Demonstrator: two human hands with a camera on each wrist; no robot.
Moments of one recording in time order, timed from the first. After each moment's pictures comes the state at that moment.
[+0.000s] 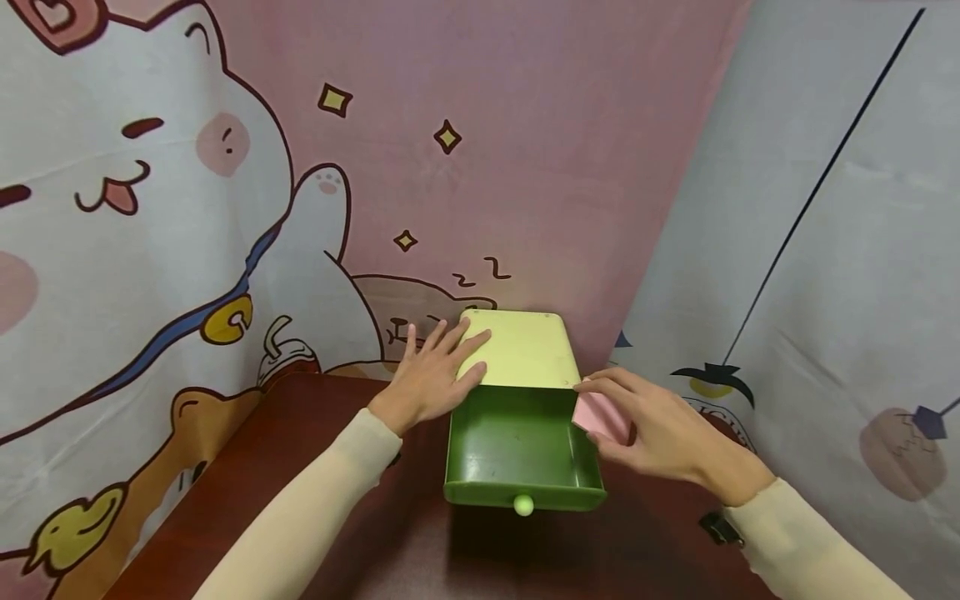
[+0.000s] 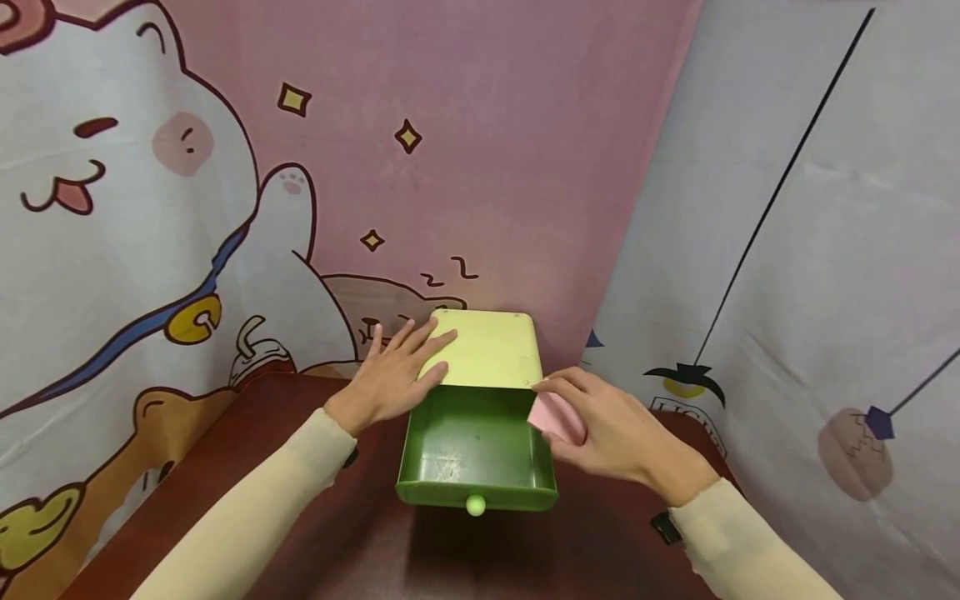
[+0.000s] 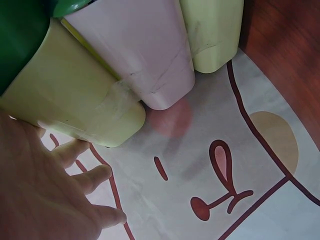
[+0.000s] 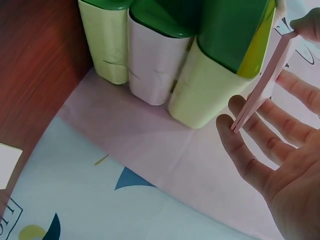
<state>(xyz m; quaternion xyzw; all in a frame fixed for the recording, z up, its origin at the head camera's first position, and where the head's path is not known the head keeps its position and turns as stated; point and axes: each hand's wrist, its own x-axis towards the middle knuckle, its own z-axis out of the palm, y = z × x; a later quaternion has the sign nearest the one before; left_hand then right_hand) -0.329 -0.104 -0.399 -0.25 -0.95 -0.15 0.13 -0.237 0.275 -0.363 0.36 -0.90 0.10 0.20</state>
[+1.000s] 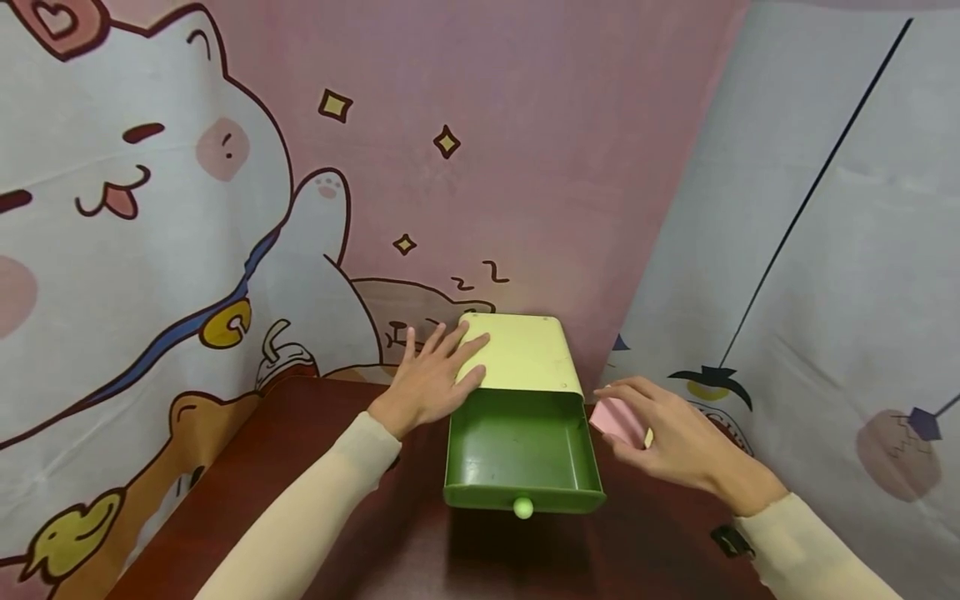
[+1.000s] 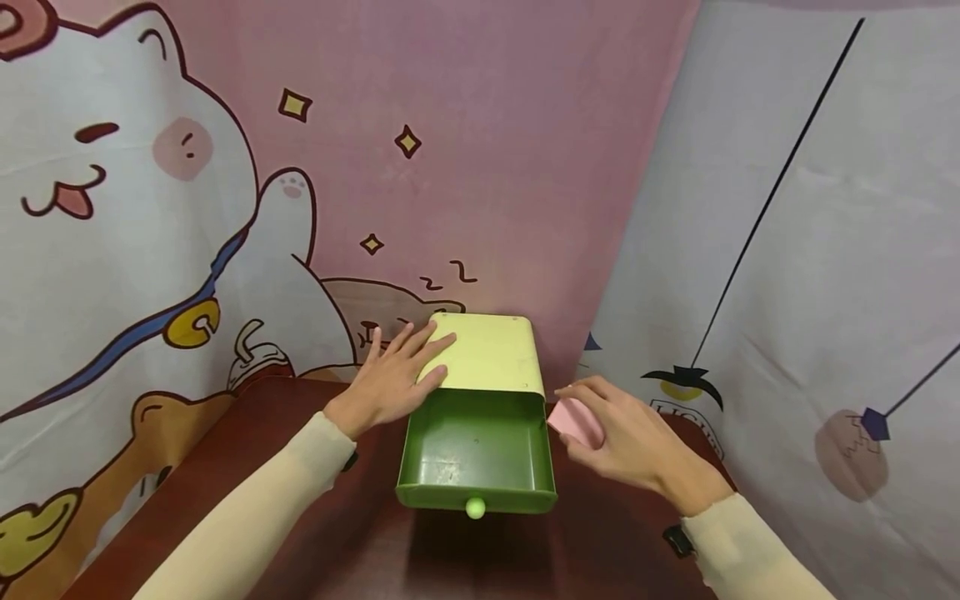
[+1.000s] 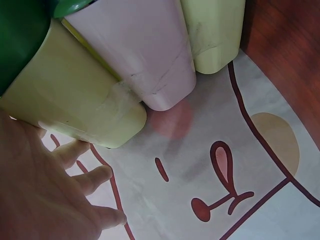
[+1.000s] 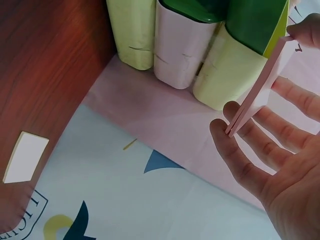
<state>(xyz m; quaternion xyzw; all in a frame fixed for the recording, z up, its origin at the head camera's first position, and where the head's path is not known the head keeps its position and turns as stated) -0.328 -0.104 -0.400 -0.25 -0.95 -0.15 0.13 -0.237 0.298 -0.378 0.32 -0.92 0.11 0.21</state>
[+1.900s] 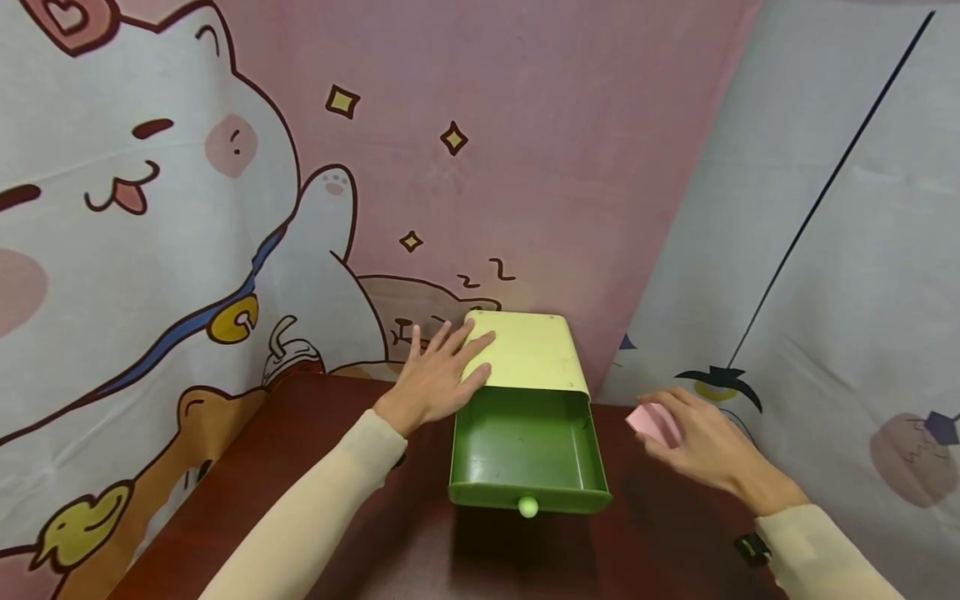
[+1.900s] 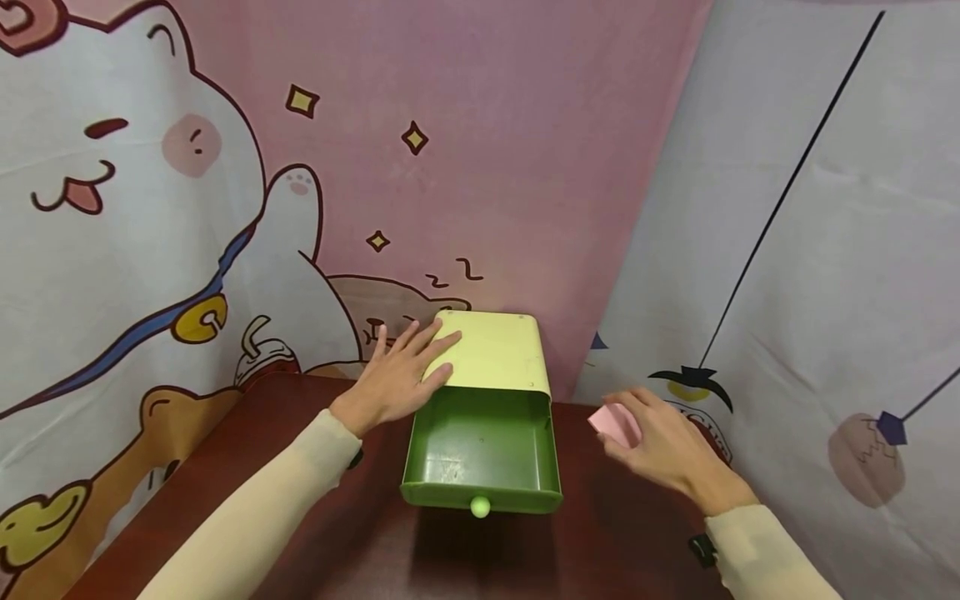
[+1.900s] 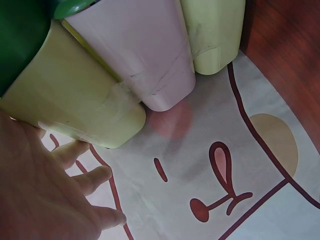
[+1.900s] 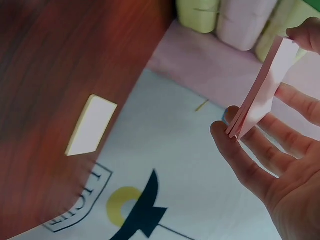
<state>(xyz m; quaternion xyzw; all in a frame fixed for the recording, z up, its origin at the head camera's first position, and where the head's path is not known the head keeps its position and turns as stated) -0.328 -0.104 -0.401 -0.25 -0.95 -0.14 0.13 -0.261 0.353 -0.420 0.25 -0.94 0.11 0.23</state>
